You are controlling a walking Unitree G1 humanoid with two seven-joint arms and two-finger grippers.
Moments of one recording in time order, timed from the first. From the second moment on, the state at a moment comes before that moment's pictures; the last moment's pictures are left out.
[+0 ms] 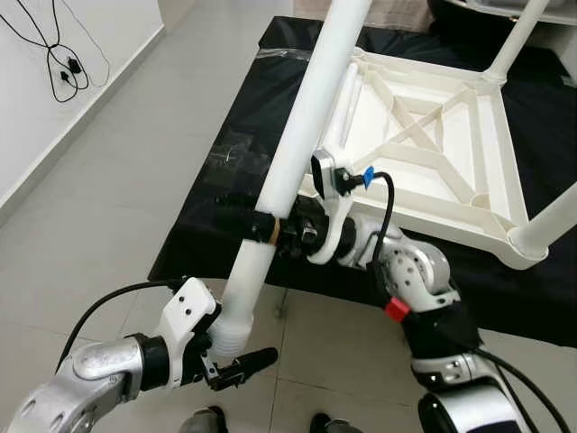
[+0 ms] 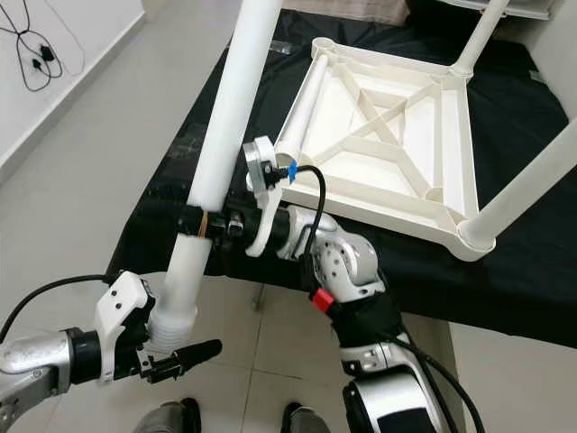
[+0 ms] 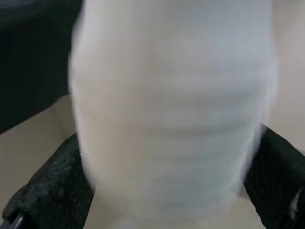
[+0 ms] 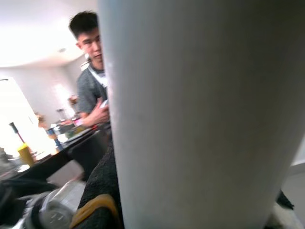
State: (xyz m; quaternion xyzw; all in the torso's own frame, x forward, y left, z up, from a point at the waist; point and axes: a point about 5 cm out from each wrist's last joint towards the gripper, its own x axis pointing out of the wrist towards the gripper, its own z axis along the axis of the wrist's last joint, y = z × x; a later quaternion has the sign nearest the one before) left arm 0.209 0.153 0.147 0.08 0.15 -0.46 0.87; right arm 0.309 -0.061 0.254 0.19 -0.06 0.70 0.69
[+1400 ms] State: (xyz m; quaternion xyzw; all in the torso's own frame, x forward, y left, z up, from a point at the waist) left arm 0.241 0.131 0.197 0.04 -0.09 -0.16 0.98; right arm 0.387 -0.103 0.304 0.14 -0.25 0.34 0.89
